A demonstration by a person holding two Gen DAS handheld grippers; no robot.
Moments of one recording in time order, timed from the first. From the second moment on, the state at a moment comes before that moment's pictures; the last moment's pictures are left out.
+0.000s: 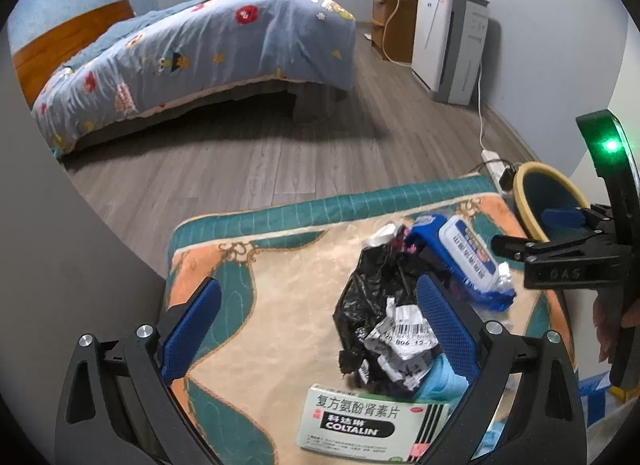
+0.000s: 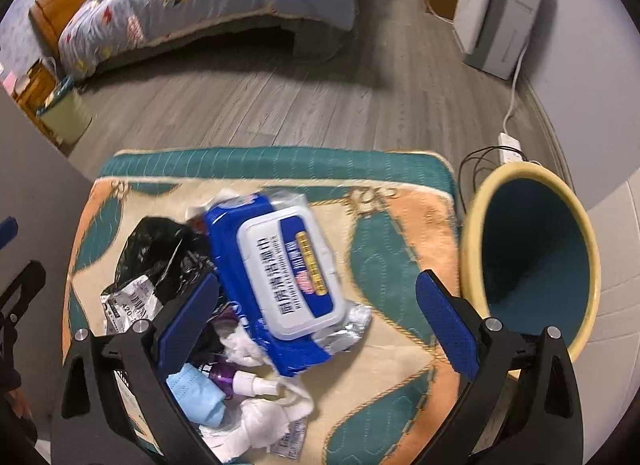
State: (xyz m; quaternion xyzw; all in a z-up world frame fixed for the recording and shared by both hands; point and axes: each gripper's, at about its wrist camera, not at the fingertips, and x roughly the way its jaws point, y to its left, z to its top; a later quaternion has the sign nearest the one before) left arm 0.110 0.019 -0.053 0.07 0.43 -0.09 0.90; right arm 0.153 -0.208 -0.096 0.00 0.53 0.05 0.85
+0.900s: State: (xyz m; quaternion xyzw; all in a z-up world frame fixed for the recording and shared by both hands) left arm 0.140 -0.004 -0.130 0.05 0.53 -0.12 0.84; right arm 0.157 -0.191 -0.167 -0.05 0.60 0.09 0.79
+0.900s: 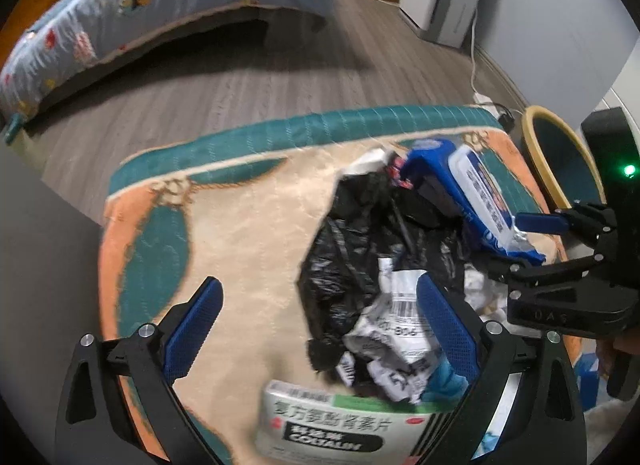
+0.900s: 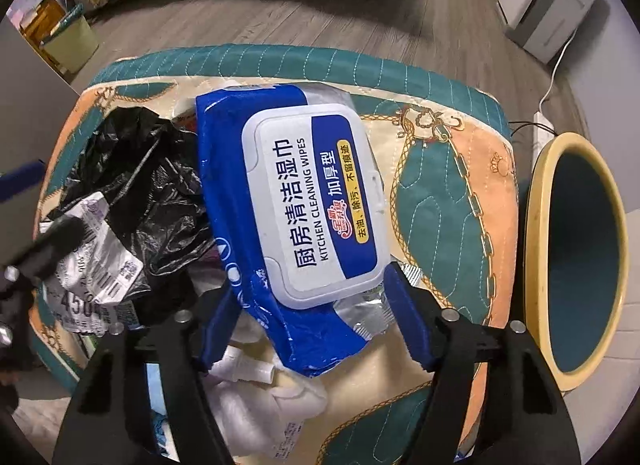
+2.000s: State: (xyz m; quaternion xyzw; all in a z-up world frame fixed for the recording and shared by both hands) left arm 0.139 -0.031 -0.101 0.06 0.51 -0.19 0.84; right arm 0.159 -0.253 -0.105 0.08 0.56 0.12 0.82
